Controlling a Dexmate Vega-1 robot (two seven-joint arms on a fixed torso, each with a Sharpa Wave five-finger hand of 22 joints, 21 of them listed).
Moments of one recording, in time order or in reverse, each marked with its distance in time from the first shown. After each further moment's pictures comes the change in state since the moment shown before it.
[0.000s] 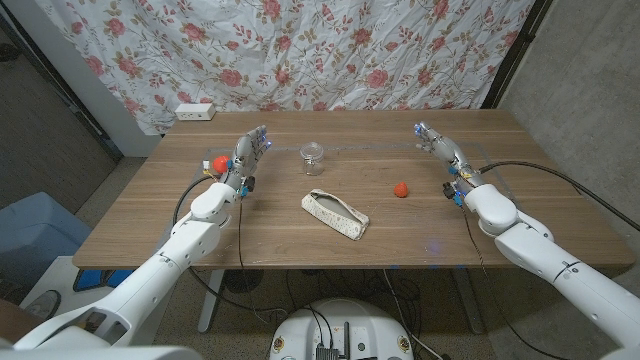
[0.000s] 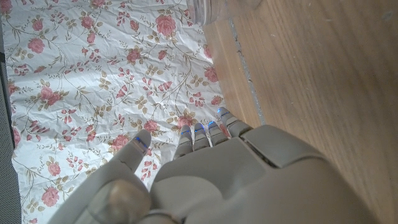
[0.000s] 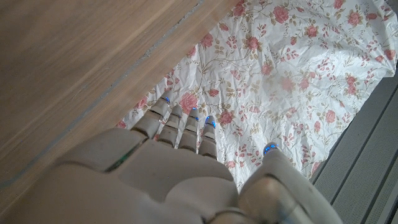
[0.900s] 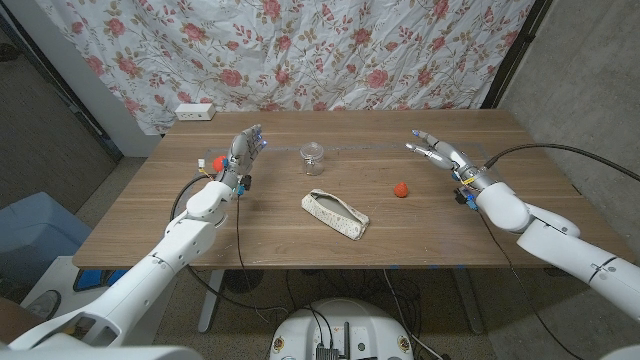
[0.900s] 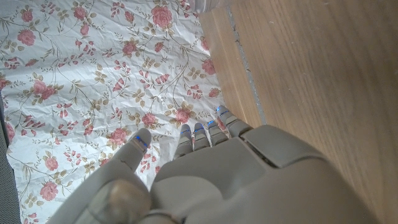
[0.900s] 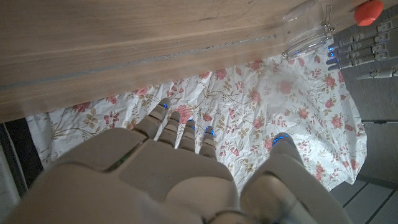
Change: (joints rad) left arm 0.032 0.032 -0.023 -0.076 -0.004 0.050 0.056; left_hand 0.004 0.004 0.007 -0.015 0.000 0.014 -0.004 0.000 0.000 0.015 -0.016 0.000 0.000 0.014 -0.004 0.000 0.000 0.025 0.003 0.008 0.000; right arm -0.048 -0.199 -0.006 -0.179 -0.339 -0.167 -0.038; right_hand 0.067 -0.038 0.013 -0.111 -0.026 -0.162 -0.005 -0.004 0.000 -0.167 -0.006 -0.008 -0.019 -0.097 0.028 -0.004 -0.060 -0.099 0.014 0.001 0.000
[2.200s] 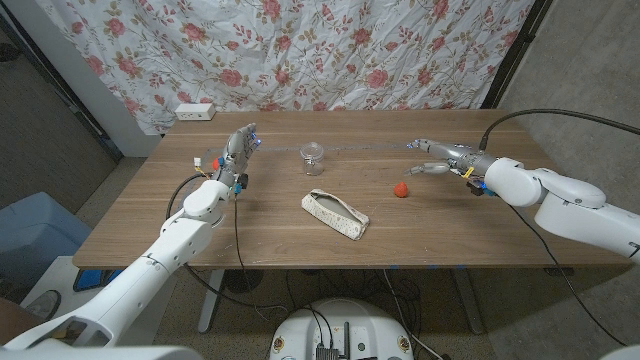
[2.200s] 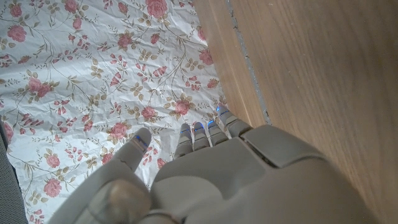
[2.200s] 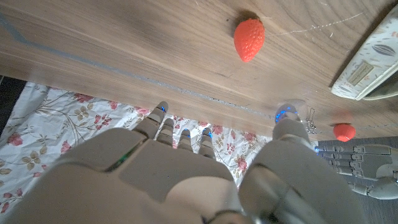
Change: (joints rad) left arm 0.025 0.027 -0.020 -0.065 0.024 0.039 0.065; left_hand 0.000 0.000 0.004 -0.004 0.000 0.009 0.002 0.000 0.000 0.005 0.005 0.000 0.002 0.011 0.011 0.000 0.001 0.007 0.008 0.000 0.000; right arm 0.078 -0.232 -0.048 -0.293 -0.194 -0.388 0.371; right_hand 0.223 -0.026 0.072 -0.096 0.007 -0.059 0.033 0.042 0.014 -0.148 0.066 0.004 0.000 -0.121 0.075 0.008 -0.033 -0.048 0.027 0.007 -0.002
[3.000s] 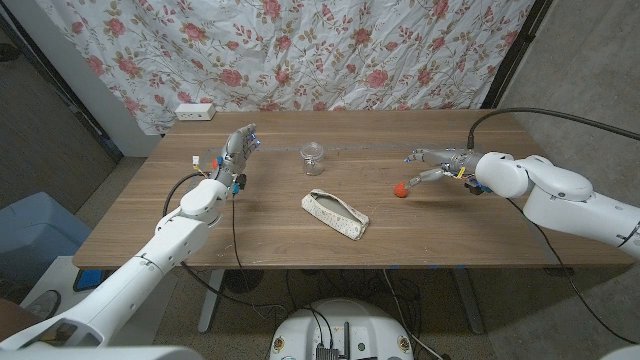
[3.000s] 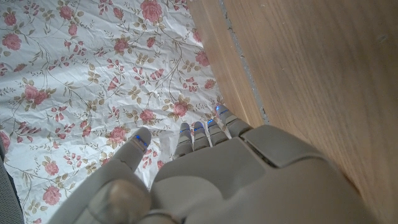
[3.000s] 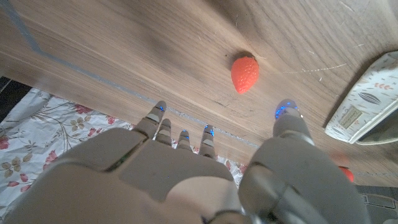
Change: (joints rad) left arm 0.016 0.028 -0.004 -0.041 0.010 0.040 0.015; left_hand 0.000 0.000 0.004 -0.004 0.000 0.004 0.004 0.000 0.000 0.009 0.002 0.000 0.003 0.007 0.007 0.000 0.001 0.007 0.007 0.000 0.000; right arm 0.117 0.012 -0.119 -0.059 -0.151 -0.132 0.226; right_hand 0.049 -0.014 0.019 0.005 0.000 0.037 -0.009 0.023 0.009 -0.031 0.020 0.004 0.002 -0.019 0.038 0.004 -0.004 0.000 0.033 0.000 0.003
